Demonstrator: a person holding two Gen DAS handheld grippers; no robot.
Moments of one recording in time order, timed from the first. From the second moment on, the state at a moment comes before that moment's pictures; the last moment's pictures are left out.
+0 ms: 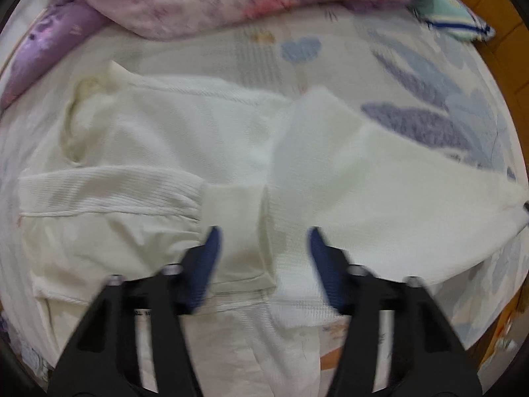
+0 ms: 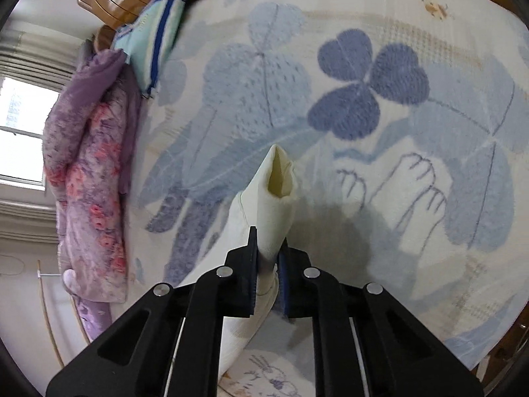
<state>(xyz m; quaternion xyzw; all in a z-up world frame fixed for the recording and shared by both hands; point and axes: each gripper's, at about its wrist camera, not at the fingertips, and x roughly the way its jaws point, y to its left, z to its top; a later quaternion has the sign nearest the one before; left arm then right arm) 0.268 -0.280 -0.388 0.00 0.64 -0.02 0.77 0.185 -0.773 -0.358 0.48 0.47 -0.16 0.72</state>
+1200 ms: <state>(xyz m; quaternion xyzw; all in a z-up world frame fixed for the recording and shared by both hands) 0.254 -0.279 -0.465 -0.01 0.63 -0.05 0.78 0.280 -0.589 -0.150 0.40 0.40 0.12 0.82</state>
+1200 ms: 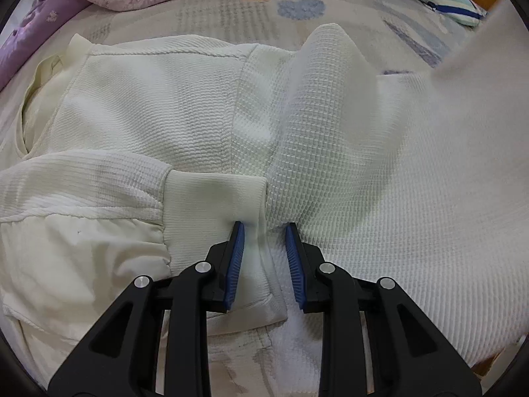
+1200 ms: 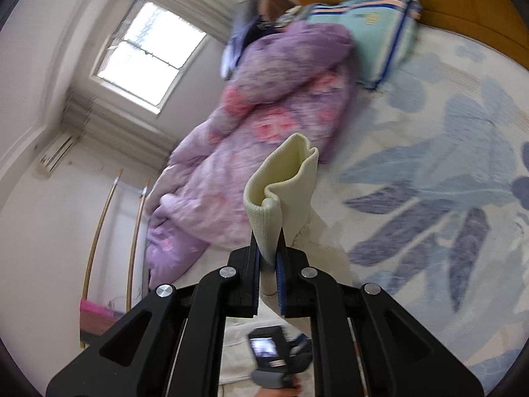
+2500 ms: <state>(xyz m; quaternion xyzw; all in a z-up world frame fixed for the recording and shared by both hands) 0.173 0.099 -0.284 -0.08 0.57 0.09 0.81 0.258 -0.085 -0.264 0.25 0.59 0.29 0.71</state>
